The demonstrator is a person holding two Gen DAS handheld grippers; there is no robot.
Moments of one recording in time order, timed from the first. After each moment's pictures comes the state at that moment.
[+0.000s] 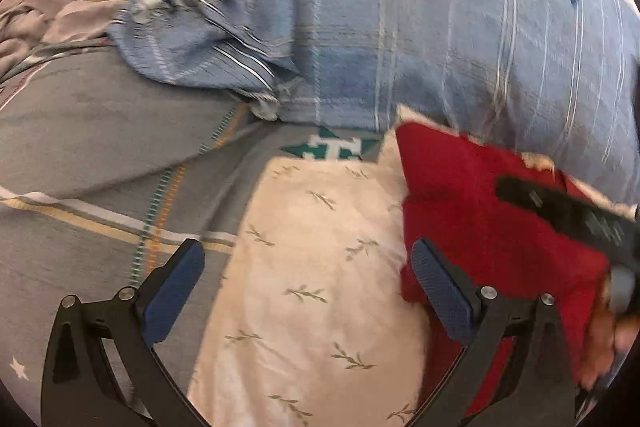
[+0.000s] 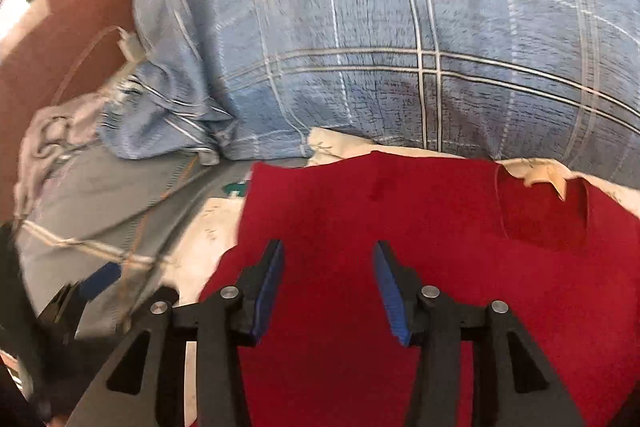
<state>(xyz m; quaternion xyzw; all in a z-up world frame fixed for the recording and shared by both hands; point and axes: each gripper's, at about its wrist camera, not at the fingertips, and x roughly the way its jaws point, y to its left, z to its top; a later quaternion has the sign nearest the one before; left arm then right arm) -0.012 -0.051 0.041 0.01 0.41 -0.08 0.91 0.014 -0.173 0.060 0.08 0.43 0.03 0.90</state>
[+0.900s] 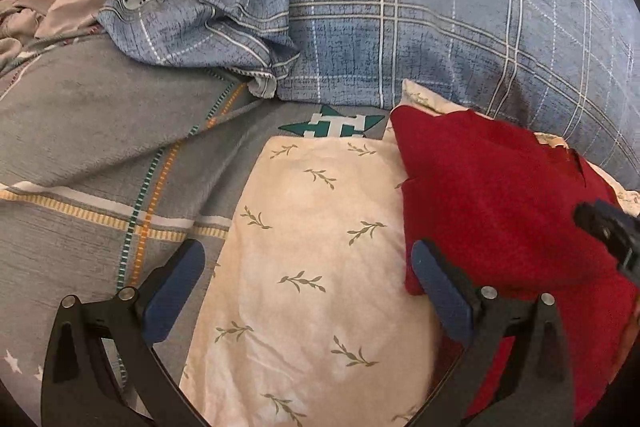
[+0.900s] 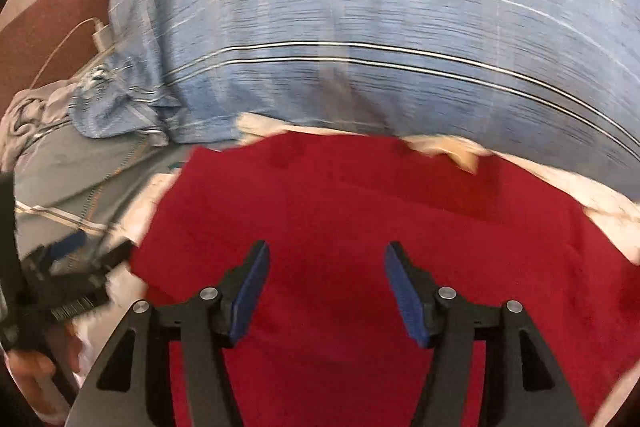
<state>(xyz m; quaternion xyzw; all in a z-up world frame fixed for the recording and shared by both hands) -0.013 -0.057 0.030 0.02 0.42 -0.06 0.90 -0.052 -0.230 0.067 0.04 0.42 -0.05 0.91</state>
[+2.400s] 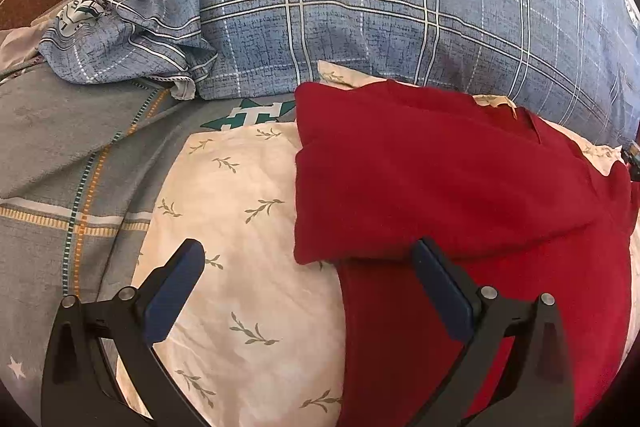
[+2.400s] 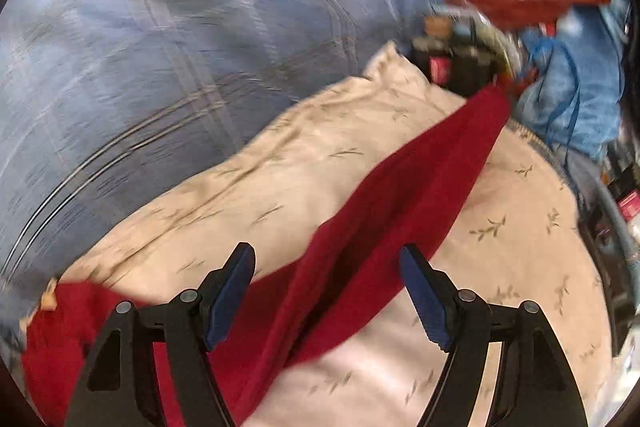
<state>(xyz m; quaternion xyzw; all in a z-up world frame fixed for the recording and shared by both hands) -0.029 -0.106 0.026 0.05 0.42 -0.14 0.89 -0.199 -0.585 0.103 0.26 0.39 -0.43 0.77</state>
